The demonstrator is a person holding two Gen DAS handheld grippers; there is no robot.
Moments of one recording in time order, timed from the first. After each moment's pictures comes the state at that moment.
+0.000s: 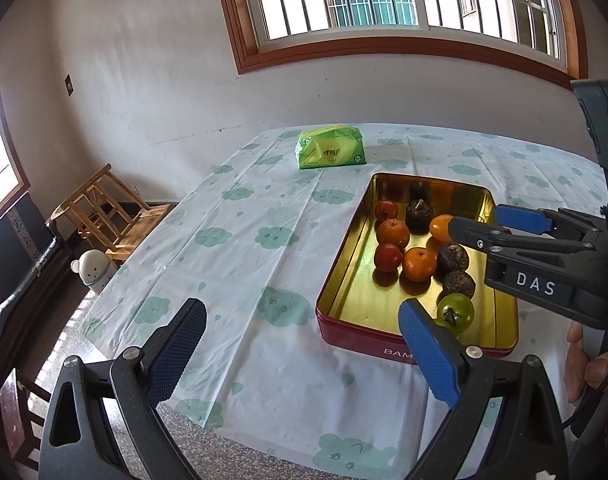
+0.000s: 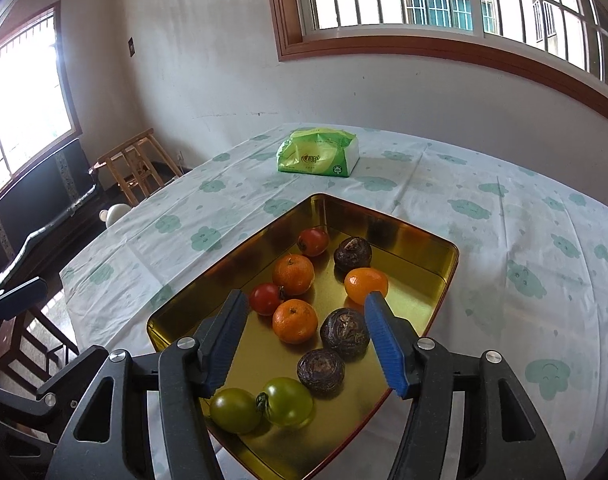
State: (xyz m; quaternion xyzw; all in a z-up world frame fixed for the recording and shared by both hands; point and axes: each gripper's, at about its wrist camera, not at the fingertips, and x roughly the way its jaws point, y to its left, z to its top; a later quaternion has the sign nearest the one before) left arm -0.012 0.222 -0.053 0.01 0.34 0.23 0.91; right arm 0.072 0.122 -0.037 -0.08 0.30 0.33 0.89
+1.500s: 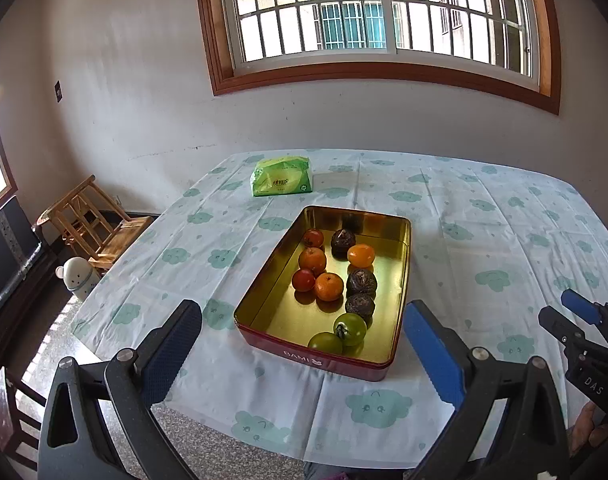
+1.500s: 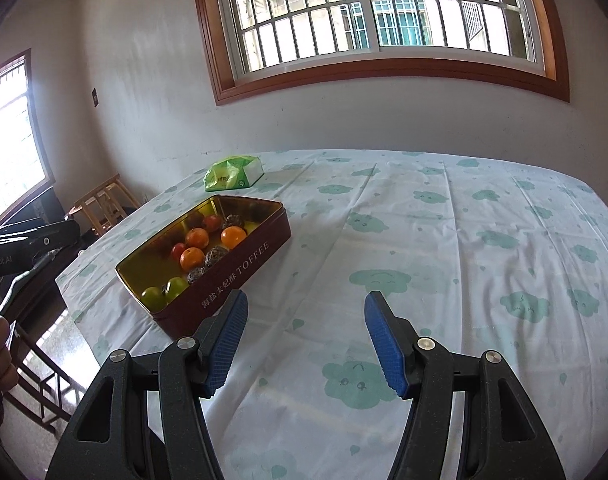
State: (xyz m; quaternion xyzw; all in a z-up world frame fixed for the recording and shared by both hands) left arm -0.012 0.132 0.007 -0.01 0.32 0.20 0.92; right arm 0.007 -0.094 -0.026 -0.02 0.26 0.26 0.93
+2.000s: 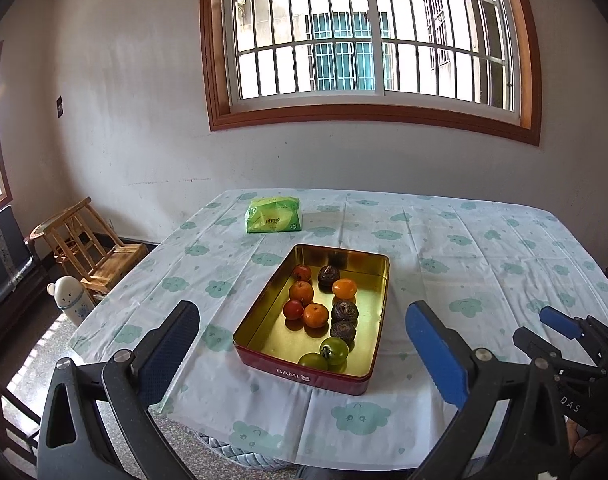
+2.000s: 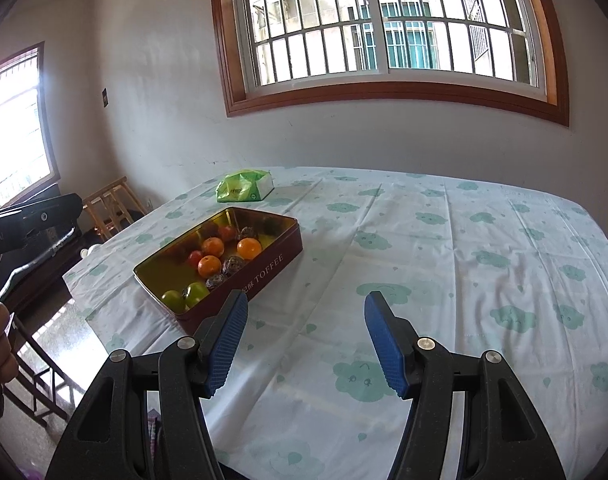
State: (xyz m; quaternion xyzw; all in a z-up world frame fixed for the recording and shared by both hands) left arm -0.048 0.121 0.040 -0.01 0.26 0.18 0.95; right arm -0.028 -0.087 -0.002 -0.04 0.23 0.26 0.94
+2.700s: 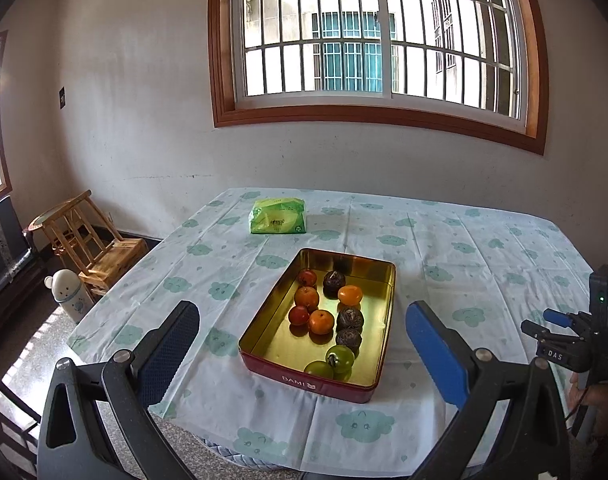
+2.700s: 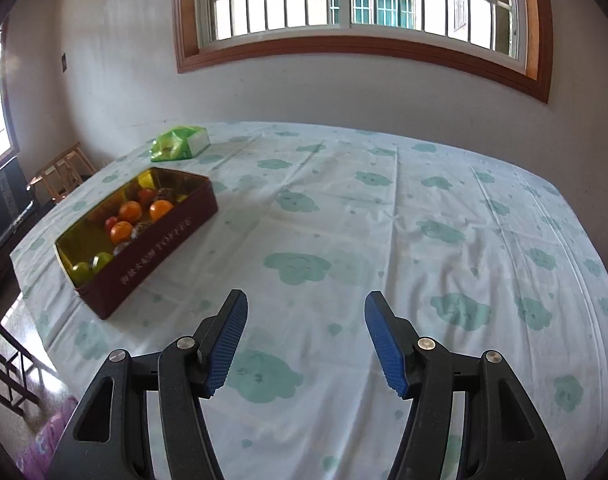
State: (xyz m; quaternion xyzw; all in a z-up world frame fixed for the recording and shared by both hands) left arm -0.036 0.139 0.043 -0.03 0.27 0.19 0.95; right arm 0.085 -0.149 -0.043 -0.09 0.34 0.16 0.92
